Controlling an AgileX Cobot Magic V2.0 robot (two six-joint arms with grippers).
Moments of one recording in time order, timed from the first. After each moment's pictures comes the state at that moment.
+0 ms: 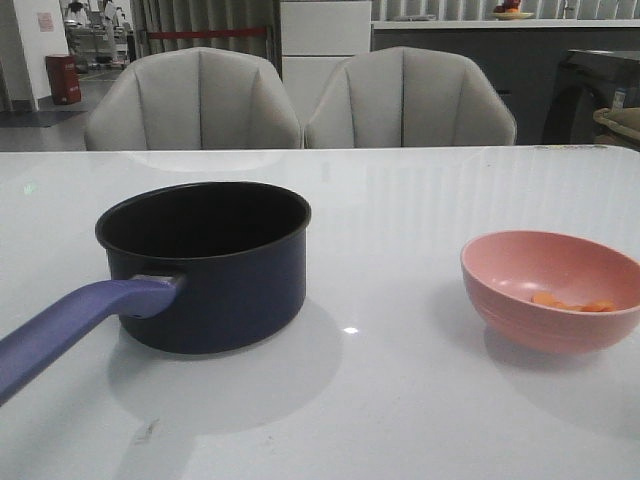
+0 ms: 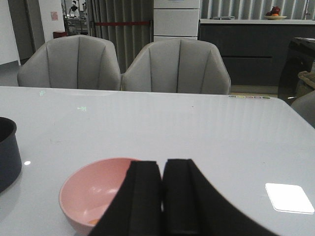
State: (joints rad) left arm 0.20 1.62 -0.90 -0.30 0.68 0.18; right arm 0.10 -0.01 0.03 0.03 0.02 0.02
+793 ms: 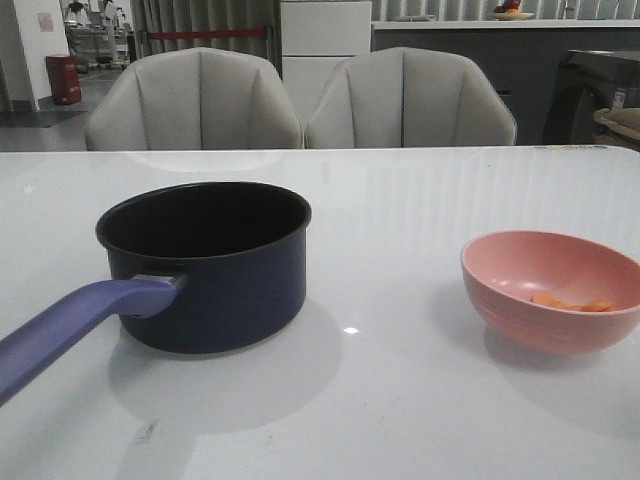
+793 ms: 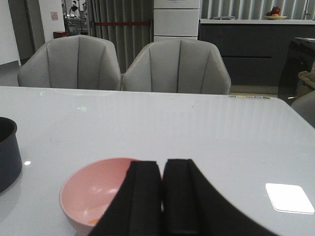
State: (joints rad) left arm 0.13 1.41 -1.00 -0.26 0.82 0.22; right arm 0.10 -0.01 0.03 0.03 0.02 0.02
